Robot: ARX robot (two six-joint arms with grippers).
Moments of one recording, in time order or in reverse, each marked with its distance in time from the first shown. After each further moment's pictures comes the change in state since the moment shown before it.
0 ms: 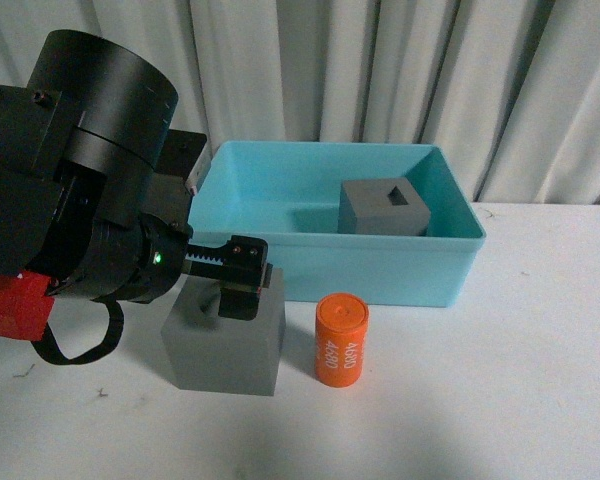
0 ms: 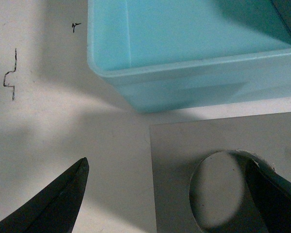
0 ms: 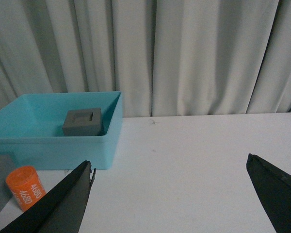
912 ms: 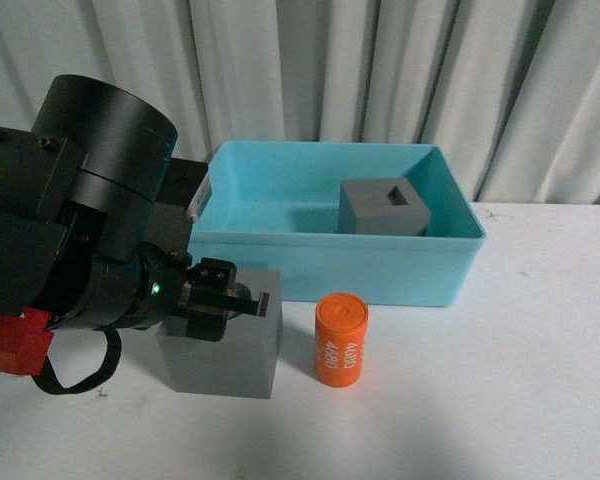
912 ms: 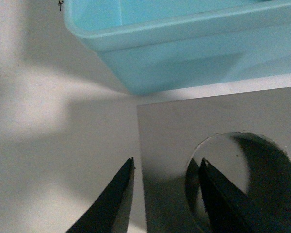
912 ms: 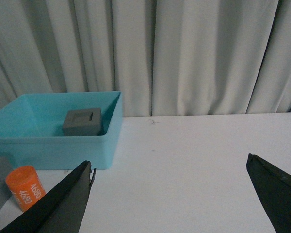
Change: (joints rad) left arm 0.004 0.032 -0.037 0.035 0.014 0.014; right arm 0.000 0.000 0.000 0.000 0.000 0.000
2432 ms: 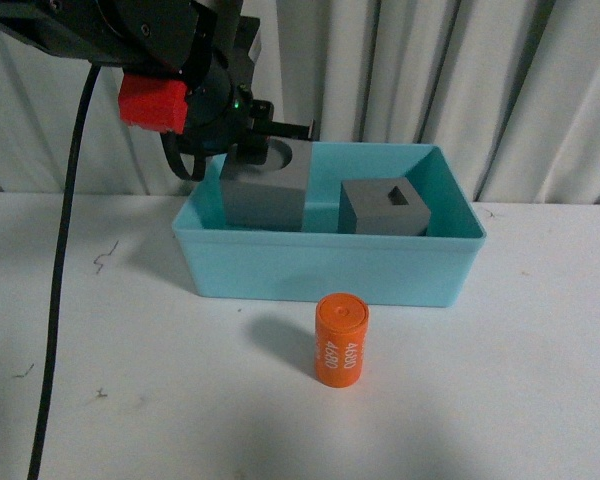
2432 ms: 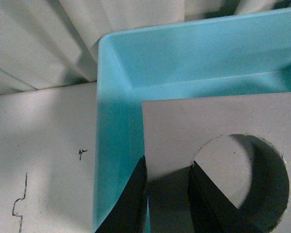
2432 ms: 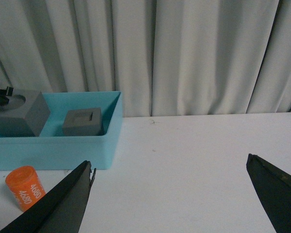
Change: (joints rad) left arm 0.024 0.253 0.699 -0.277 -0.025 0.032; right arm 0.000 0.000 0.000 0.000 0.000 0.000
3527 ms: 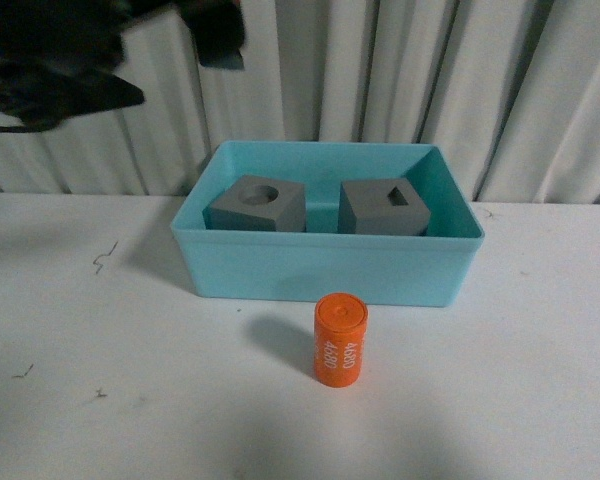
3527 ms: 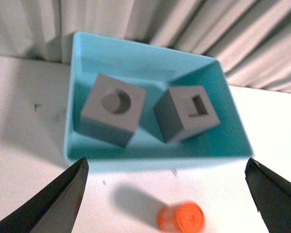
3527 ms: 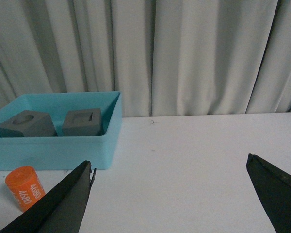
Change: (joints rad) left arm 0.052 -0.626 -0.552 0.073 0.305 -0.291; right arm 0.000 0.000 0.000 0.000 0.000 0.000
